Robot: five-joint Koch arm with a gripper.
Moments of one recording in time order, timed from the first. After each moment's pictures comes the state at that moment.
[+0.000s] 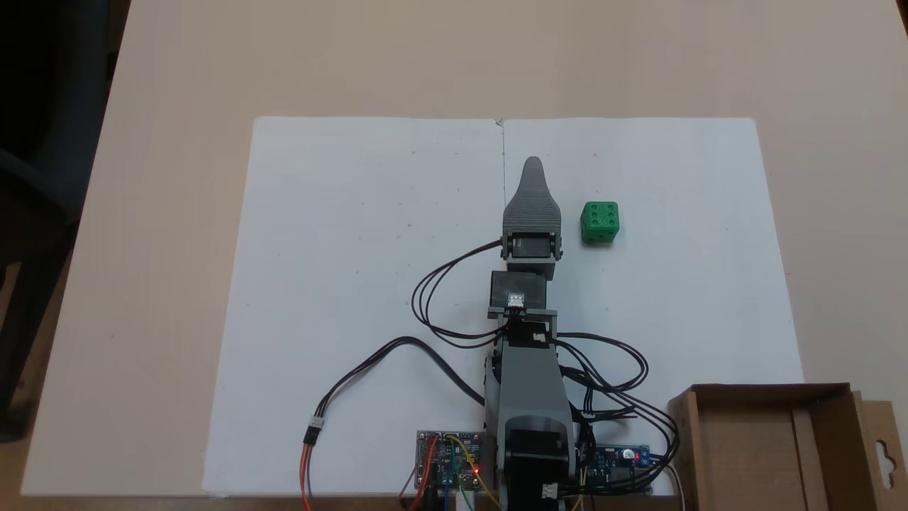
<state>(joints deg) 2.5 129.3 152.4 -51.9 -5.0</state>
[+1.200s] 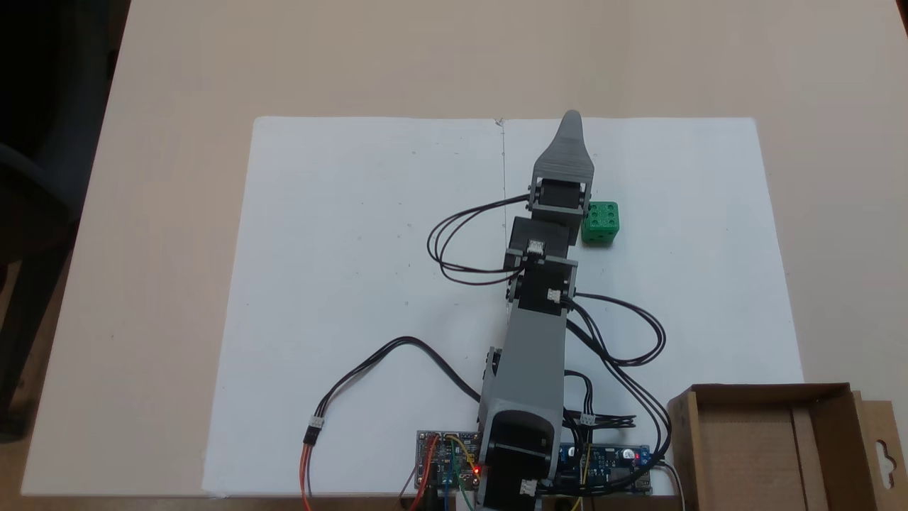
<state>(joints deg) 10.5 129.3 122.2 -18.0 -3.7</state>
